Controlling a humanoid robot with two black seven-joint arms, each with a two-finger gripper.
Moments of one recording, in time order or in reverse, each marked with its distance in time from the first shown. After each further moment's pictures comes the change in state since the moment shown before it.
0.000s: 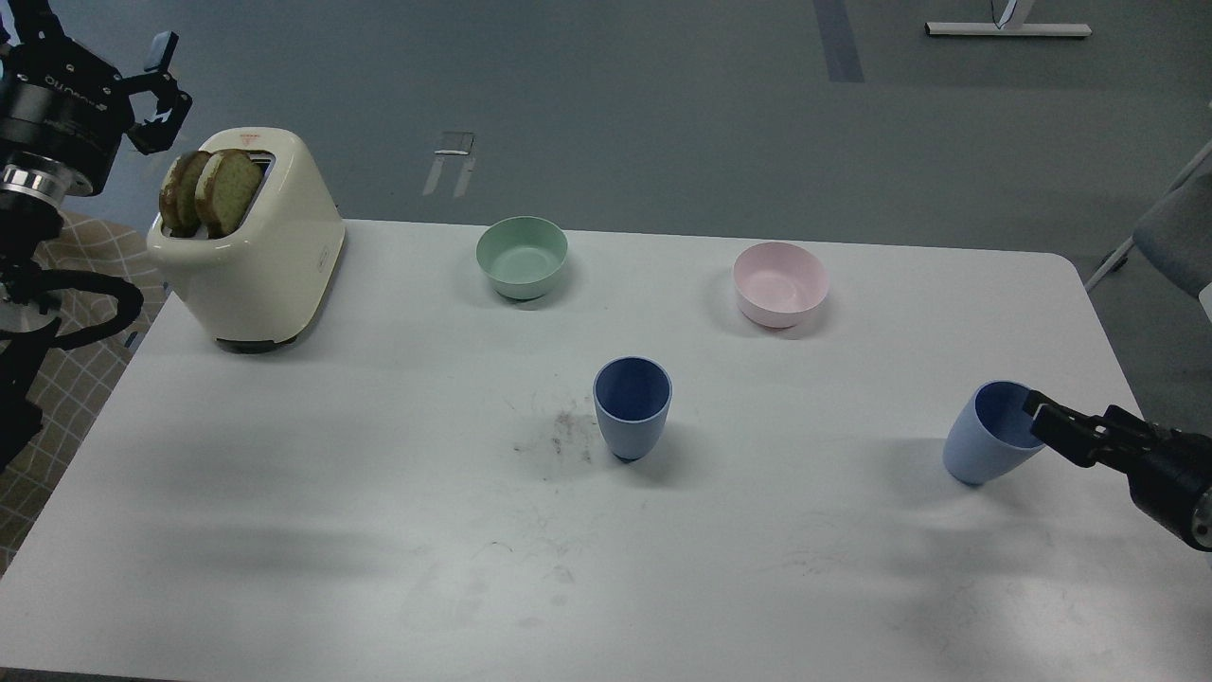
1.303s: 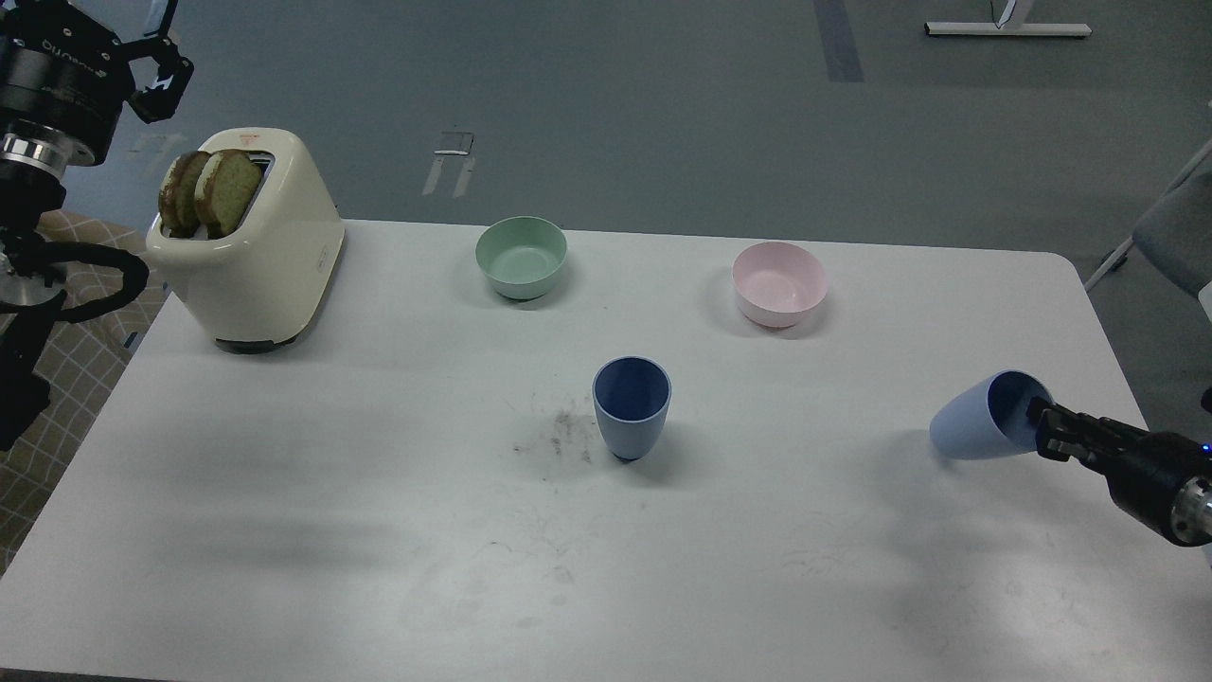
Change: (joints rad) left arm -0.057 -0.013 0.002 0.000 0.007 0.013 0.002; right arm 0.075 -0.038 -0.066 -0.007 0.028 0.013 0.005
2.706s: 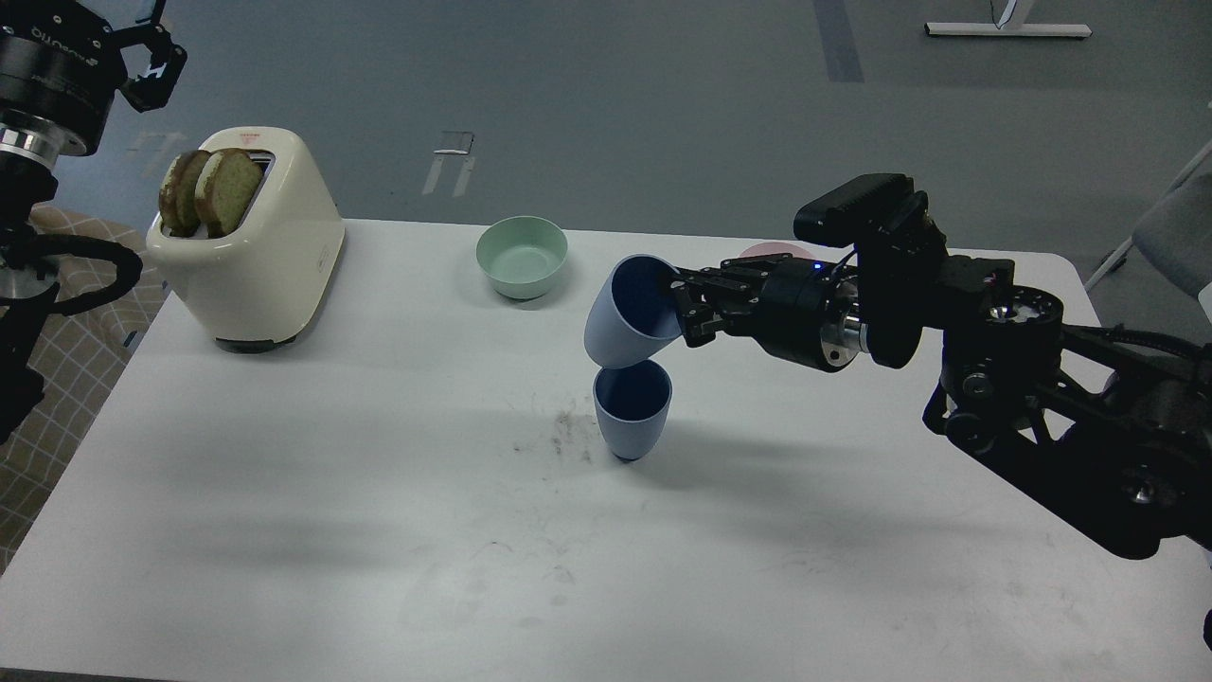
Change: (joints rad) left arm -0.009 0.006 -0.005 0.000 0.003 -0.008 -0.001; right arm 0.869 0.219 -0.835 0.026 0.200 0.036 -0.176
